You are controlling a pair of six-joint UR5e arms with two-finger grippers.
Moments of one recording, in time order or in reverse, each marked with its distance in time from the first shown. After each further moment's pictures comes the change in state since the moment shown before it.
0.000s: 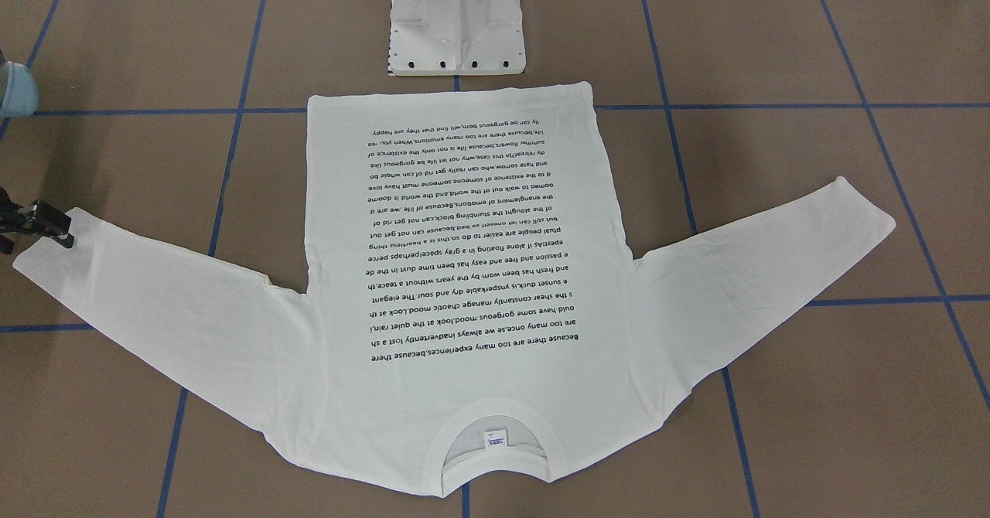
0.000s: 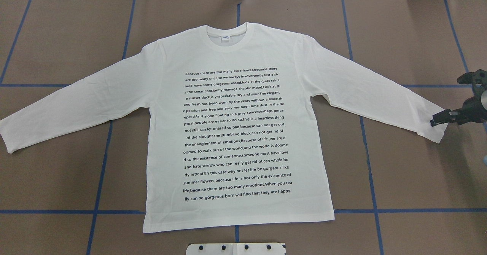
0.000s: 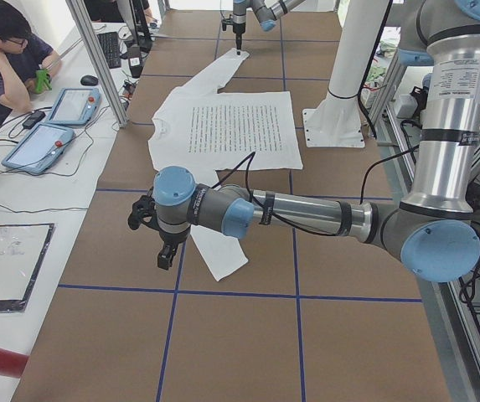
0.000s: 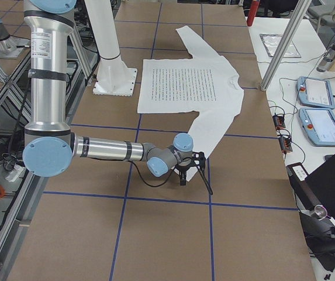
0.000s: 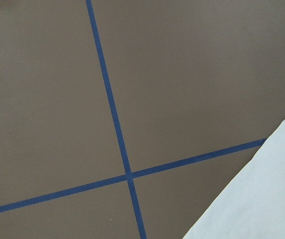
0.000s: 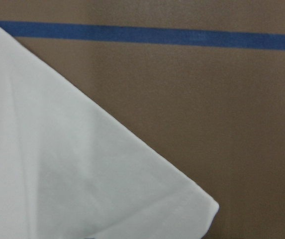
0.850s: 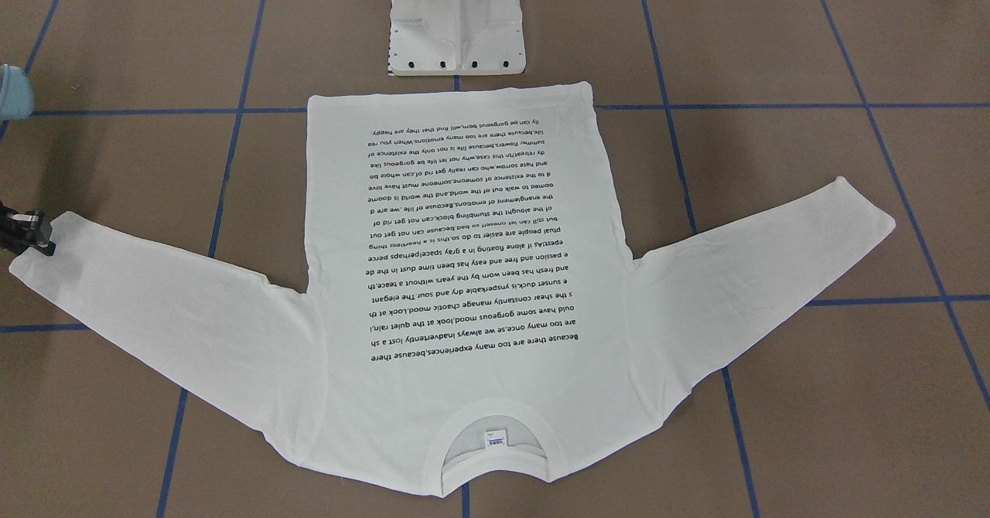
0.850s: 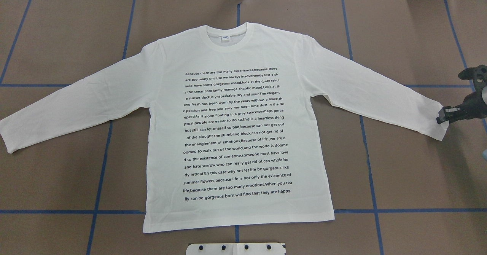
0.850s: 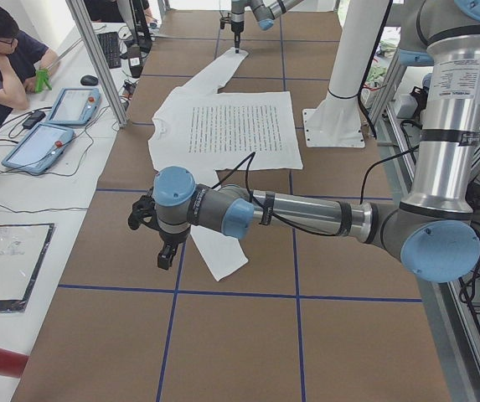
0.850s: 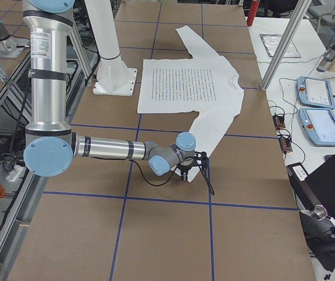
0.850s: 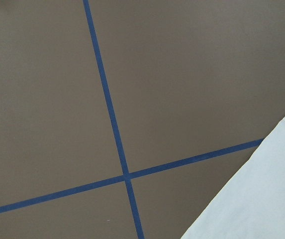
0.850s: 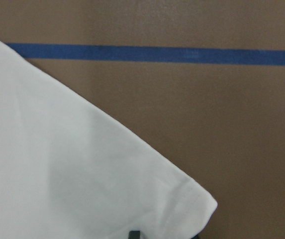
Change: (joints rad) left arm 0.000 -0.001 0.001 -0.001 -0.001 0.000; right arm 0.019 0.021 0.006 -0.044 0.009 0.000
